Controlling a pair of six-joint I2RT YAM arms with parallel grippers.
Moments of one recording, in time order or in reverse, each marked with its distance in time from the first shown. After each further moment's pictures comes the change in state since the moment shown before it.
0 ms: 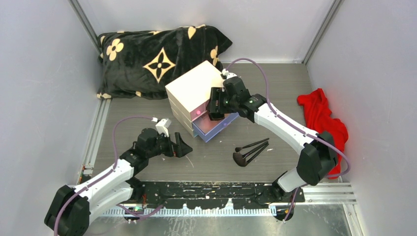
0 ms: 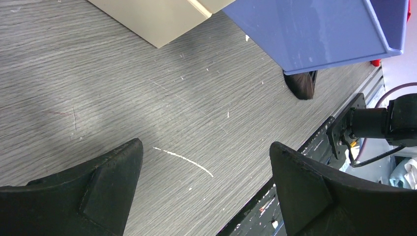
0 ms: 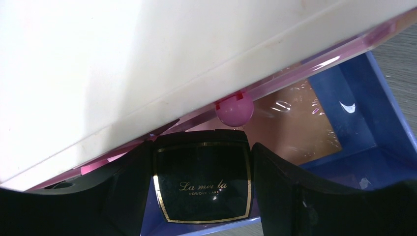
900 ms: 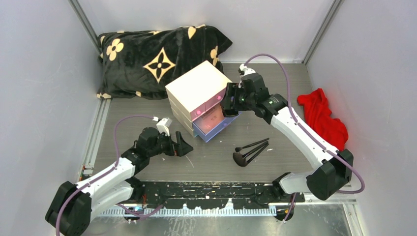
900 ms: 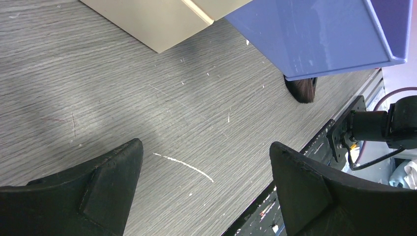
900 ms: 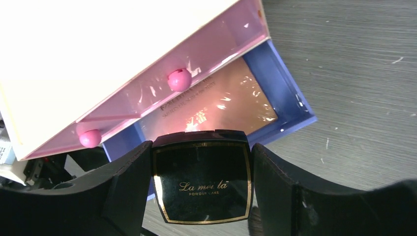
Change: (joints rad) left arm 0.000 0.046 0.004 0.041 0.000 -0.004; right arm -0.121 -0.175 0.000 -0.150 0.005 -0.053
